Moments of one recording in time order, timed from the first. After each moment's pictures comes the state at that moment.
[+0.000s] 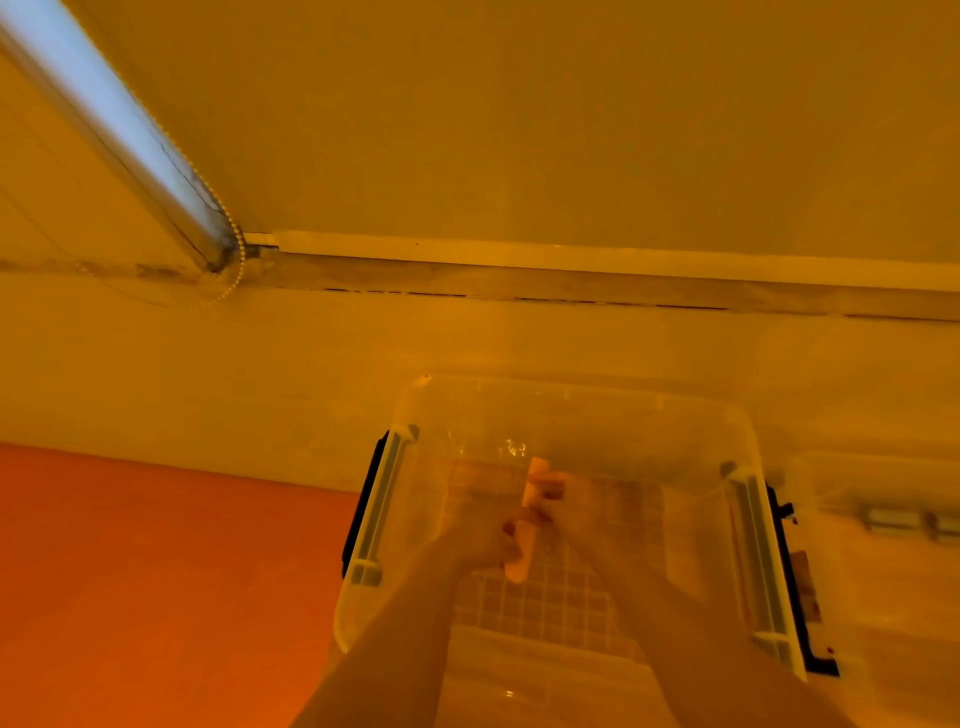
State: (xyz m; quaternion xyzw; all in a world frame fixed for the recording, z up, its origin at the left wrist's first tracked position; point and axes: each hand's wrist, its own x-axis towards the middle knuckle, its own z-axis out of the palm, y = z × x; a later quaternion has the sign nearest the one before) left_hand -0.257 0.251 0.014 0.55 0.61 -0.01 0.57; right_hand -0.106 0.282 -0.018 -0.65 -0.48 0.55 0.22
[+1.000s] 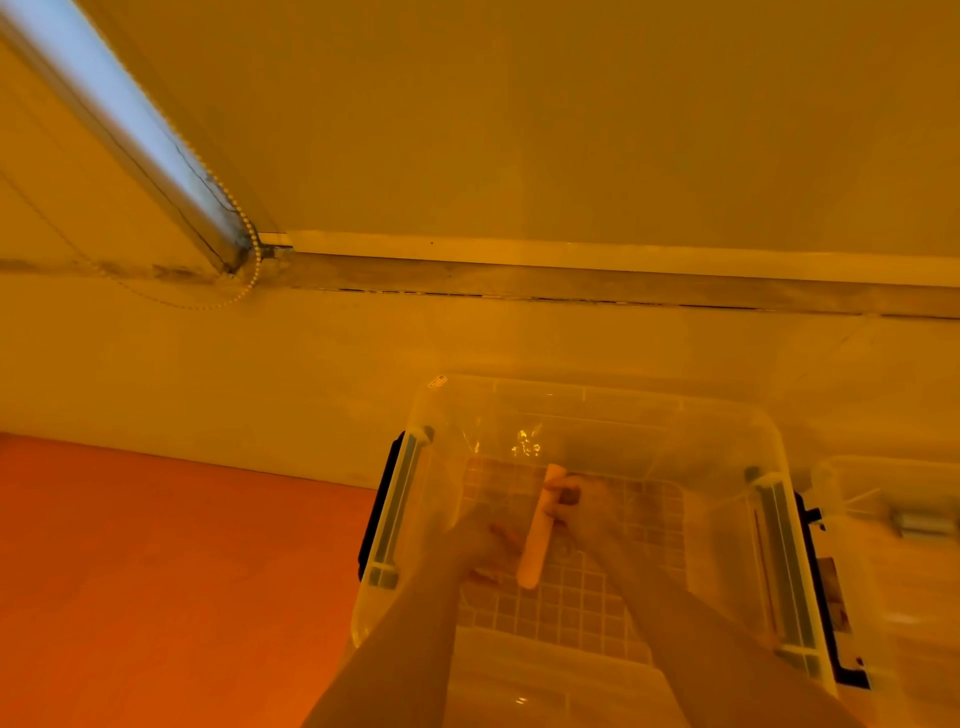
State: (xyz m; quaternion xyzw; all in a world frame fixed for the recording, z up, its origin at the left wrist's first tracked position) left_hand -0.272 0.244 0.026 0.33 0.68 0.06 0.65; right_hand -0.108 0.282 -0.030 -0.65 -0.46 0.56 0.24
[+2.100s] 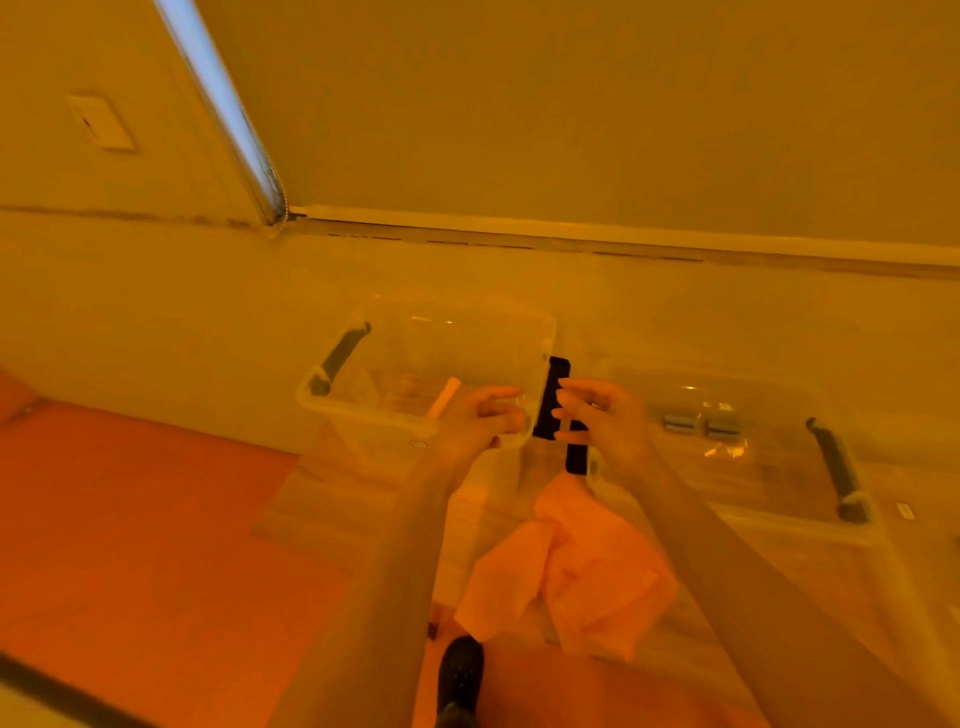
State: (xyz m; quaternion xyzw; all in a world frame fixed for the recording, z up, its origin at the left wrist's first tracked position) left_hand -0.040 0.049 0.186 0.44 0.60 0.43 0.51; right_hand 0.130 0.087 0.171 -0.47 -0.45 0.60 0.47
